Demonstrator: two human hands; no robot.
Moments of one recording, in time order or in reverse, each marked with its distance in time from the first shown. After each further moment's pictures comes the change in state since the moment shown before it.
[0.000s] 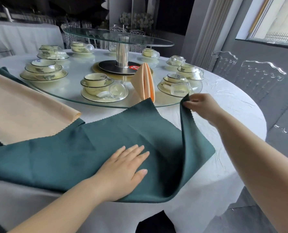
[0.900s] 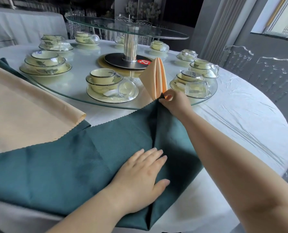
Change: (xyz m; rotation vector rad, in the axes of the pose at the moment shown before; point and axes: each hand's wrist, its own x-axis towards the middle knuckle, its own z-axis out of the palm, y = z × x) left_hand 0.022 -0.004 0.004 -0.069 0.094 0.010; right_hand 0.067 -0.021 0.103 -0.333 0.086 -0.137
